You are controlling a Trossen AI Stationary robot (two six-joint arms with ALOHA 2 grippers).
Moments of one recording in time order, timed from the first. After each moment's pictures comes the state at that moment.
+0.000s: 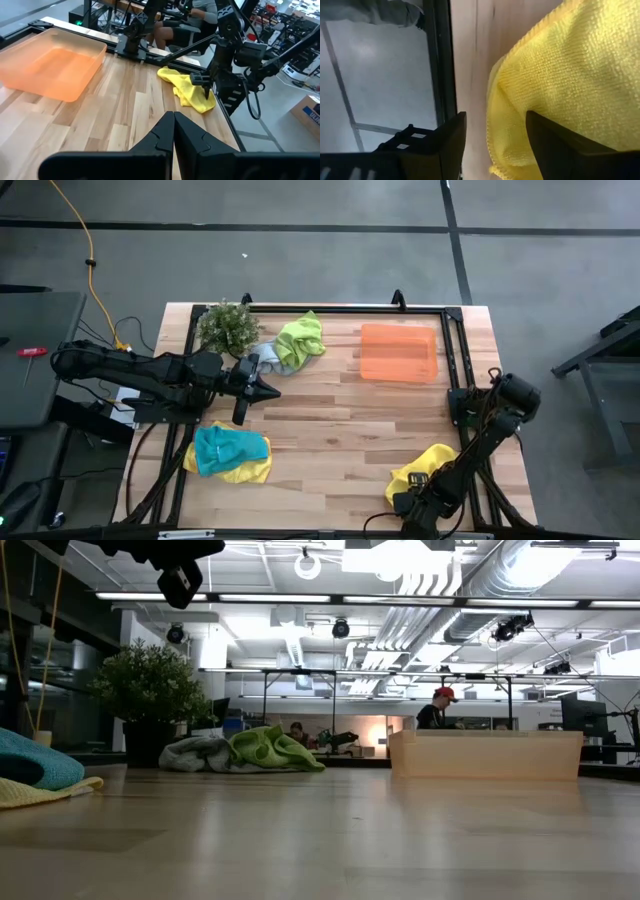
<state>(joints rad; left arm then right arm) 0.02 0.85 0.58 0.01 0.04 -0.31 0.94 1.83 1.12 -0.56 -0.16 0.96</state>
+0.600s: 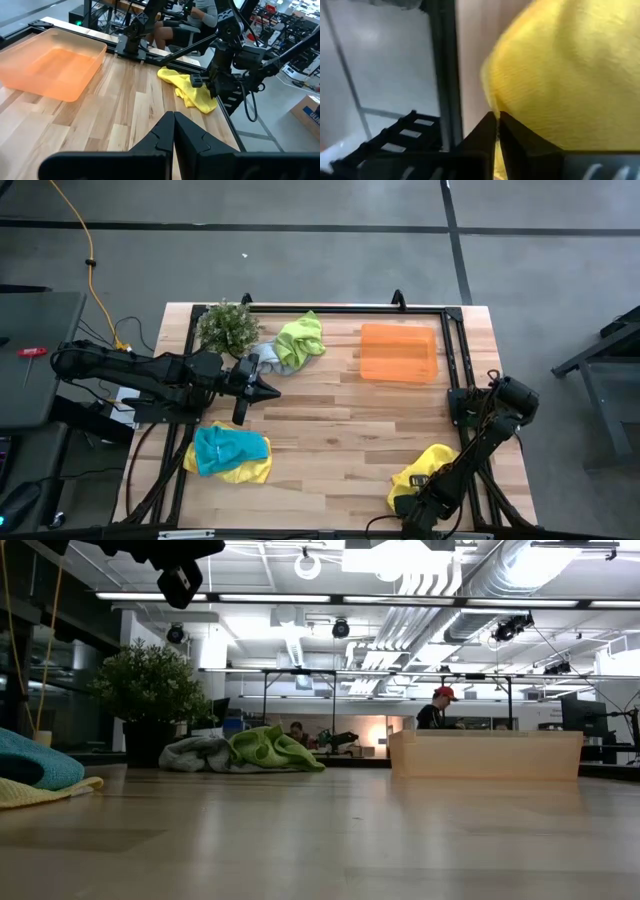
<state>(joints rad) 0.02 0.85 0.58 0.01 0.04 -0.31 0.94 1.85 1.12 -0.54 -0.24 0.94</state>
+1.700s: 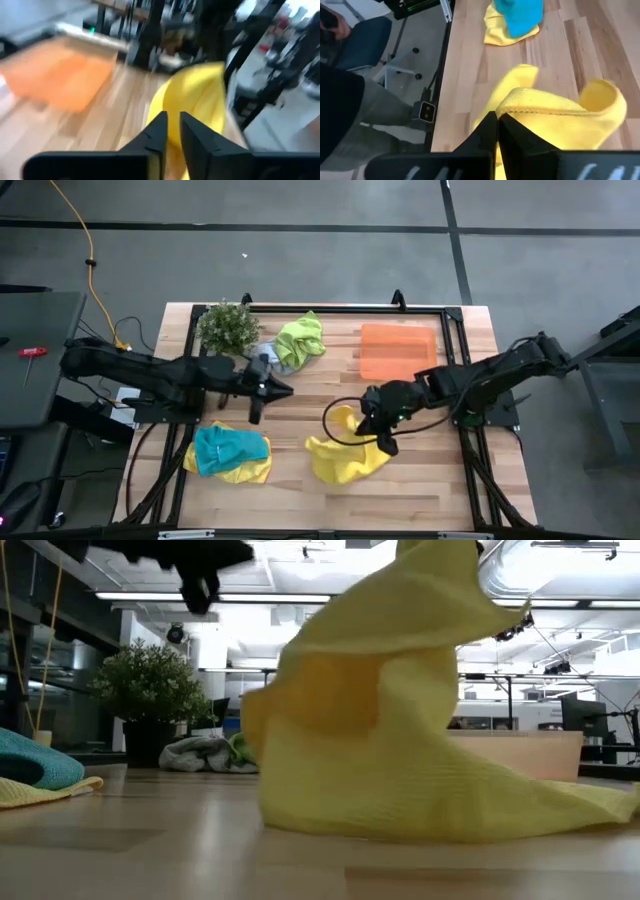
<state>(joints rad) 0.02 1.02 0.58 0.20 -0.04 -0.33 0.28 1.34 1.12 -0.45 -0.14 0.42</state>
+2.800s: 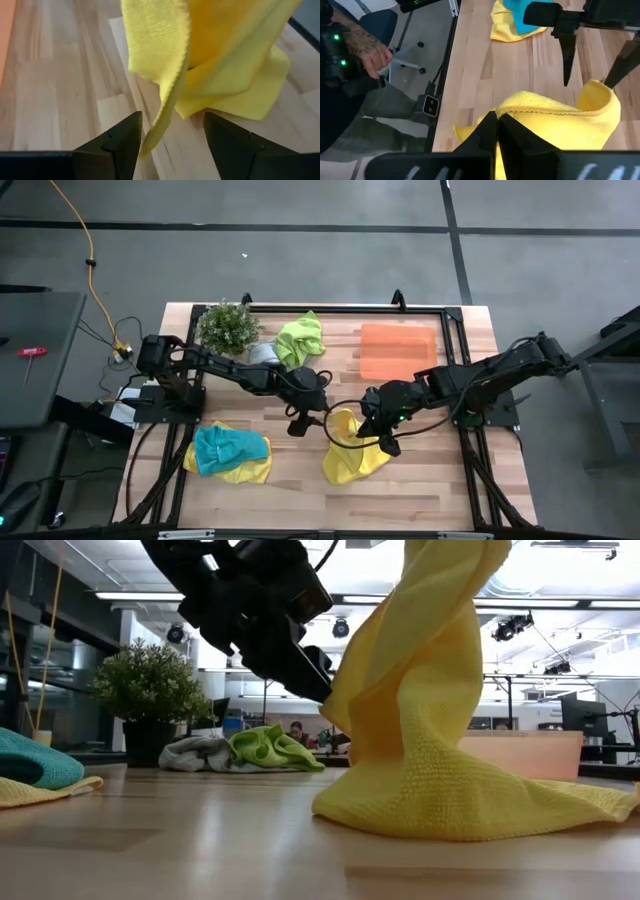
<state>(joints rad) 0.12 1.76 0.96 0.06 0.31 0.20 0.28 1.35 1.12 -0.46 -0.17 0.39</state>
